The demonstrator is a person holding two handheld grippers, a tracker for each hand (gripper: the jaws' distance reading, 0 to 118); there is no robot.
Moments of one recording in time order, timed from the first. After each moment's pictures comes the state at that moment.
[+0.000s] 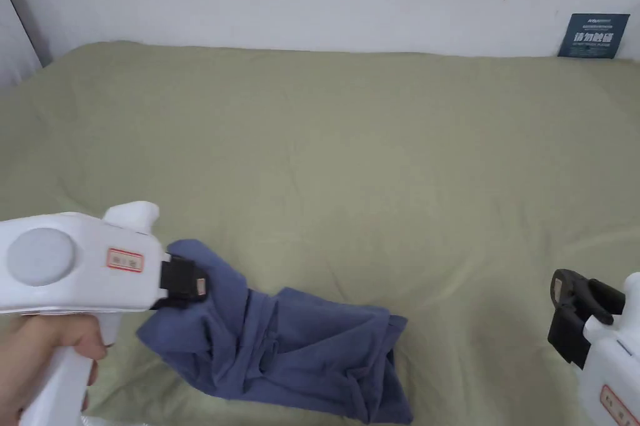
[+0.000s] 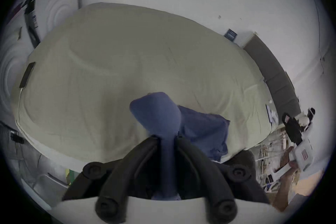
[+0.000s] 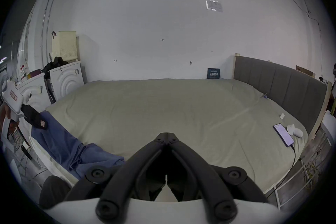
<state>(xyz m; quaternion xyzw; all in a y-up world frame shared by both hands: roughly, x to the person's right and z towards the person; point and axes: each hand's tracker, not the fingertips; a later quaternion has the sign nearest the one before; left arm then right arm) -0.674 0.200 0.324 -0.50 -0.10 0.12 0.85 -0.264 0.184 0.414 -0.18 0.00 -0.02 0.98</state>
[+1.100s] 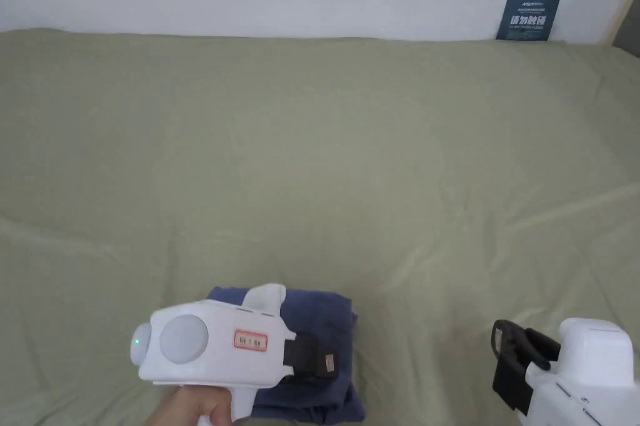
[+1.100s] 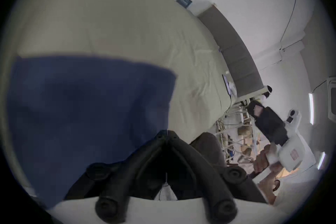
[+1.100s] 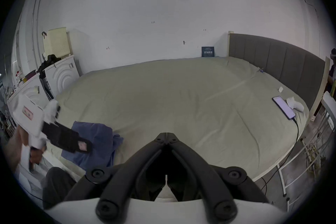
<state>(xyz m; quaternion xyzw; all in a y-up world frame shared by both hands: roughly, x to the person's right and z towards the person) -0.550 0.059 0.299 -0.55 -0.33 0.21 0.74 -0.254 0.143 0.429 -0.27 -0.01 -0.08 0.96</state>
